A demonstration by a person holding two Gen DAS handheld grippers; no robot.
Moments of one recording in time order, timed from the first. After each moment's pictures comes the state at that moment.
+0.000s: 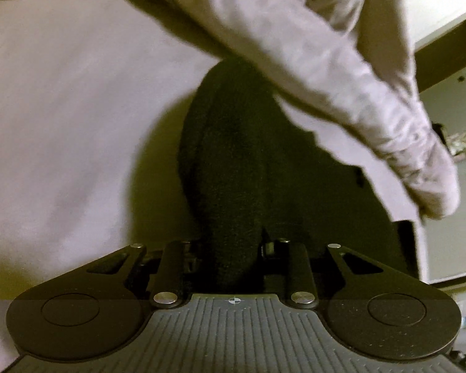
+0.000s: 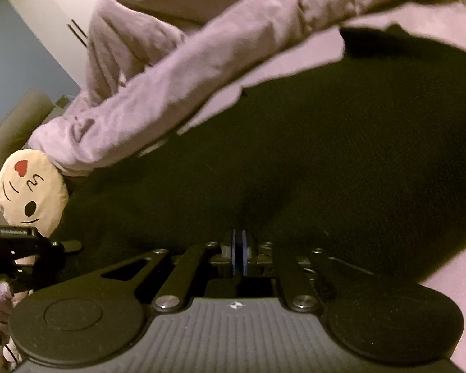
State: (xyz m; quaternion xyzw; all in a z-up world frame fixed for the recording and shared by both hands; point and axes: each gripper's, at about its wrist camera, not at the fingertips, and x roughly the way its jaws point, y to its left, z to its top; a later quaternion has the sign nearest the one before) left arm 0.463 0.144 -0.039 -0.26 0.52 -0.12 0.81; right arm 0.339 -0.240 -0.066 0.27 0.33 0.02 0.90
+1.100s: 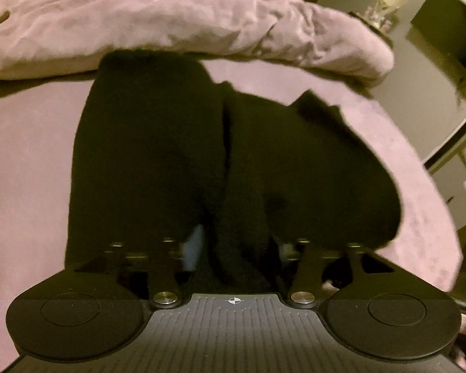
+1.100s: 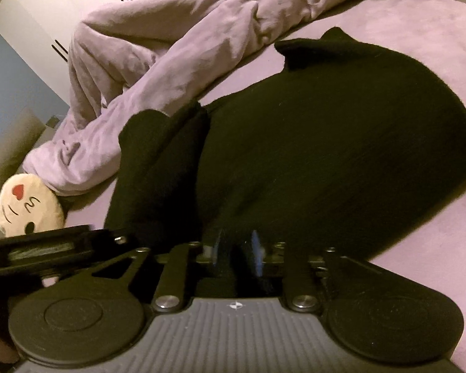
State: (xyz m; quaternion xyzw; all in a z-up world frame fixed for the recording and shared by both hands) left arm 0.375 -0.080 -0.022 -0.03 0.47 -0.28 0.83; right arm 0.312 -0.311 -0.067 0.31 0.33 0.01 0.89
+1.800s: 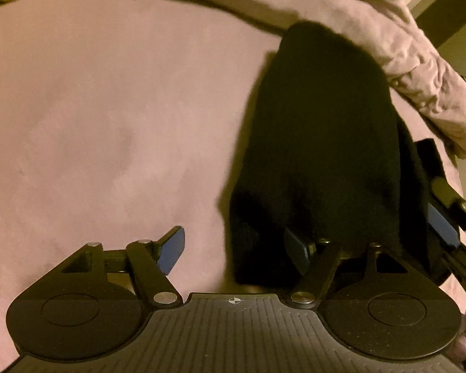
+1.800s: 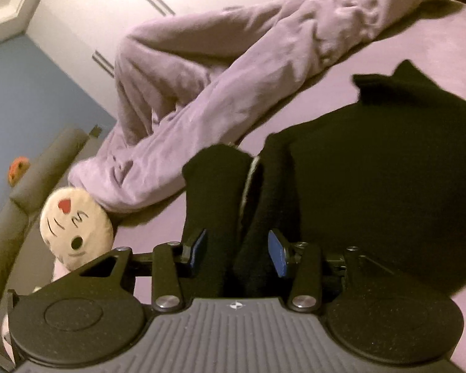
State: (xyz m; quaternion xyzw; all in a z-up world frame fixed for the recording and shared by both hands) left arm 0.381 0.027 -0.063 -0.16 0.56 -0.08 0.81; right arm 0.350 -0.281 -0.022 0.32 0.30 0.08 0.90
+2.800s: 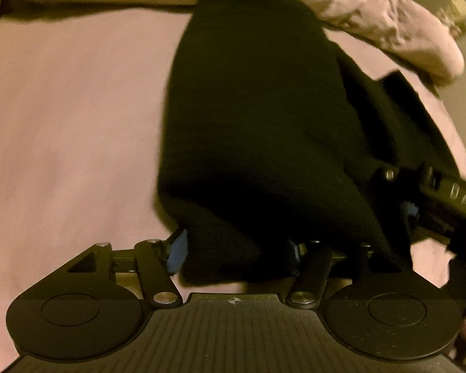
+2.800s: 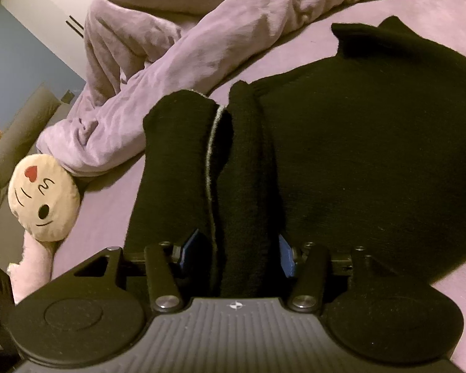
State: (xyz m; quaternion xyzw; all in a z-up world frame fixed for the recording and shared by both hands) left arm 0.379 -0.043 -0.062 -0.04 0.55 -0.16 0.82; right arm 0.357 -0.280 -0.054 0.30 0.37 0.06 0.88
